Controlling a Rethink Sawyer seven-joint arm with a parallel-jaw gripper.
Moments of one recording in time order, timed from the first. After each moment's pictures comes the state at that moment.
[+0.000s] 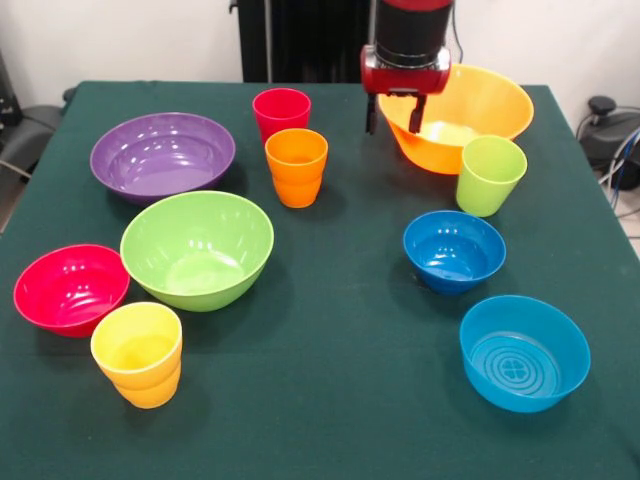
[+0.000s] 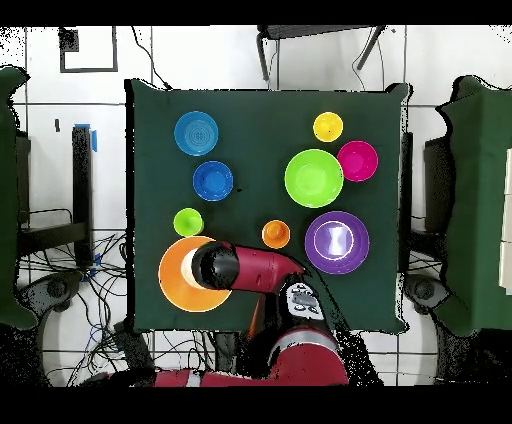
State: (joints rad) arm -0.15 -0.56 0.00 1.97 0.00 0.25 1.64
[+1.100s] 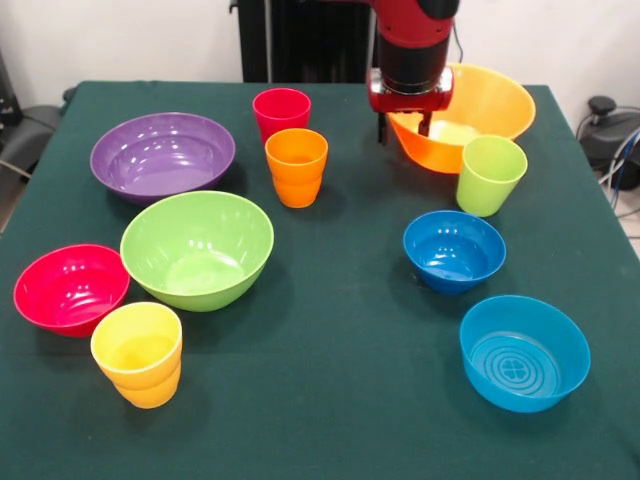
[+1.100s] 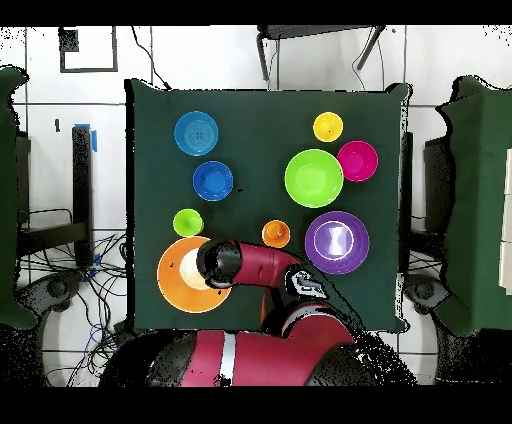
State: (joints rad) arm -0.21 -0.47 0.06 1.95 0.00 0.31 1.64
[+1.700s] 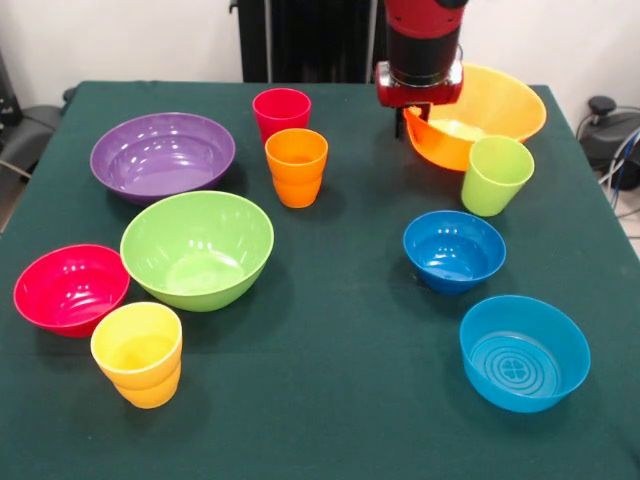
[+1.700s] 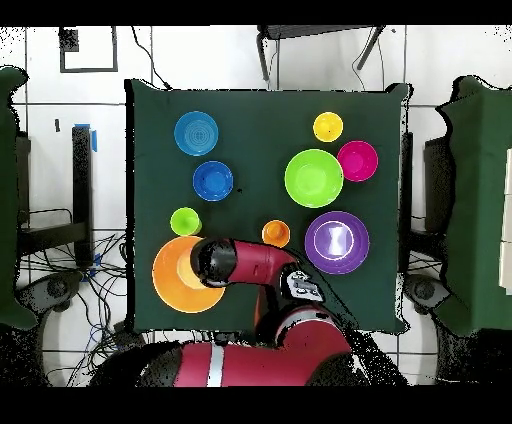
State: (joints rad) arm -0.19 -0.51 0.07 1.95 0.00 0.33 1.64
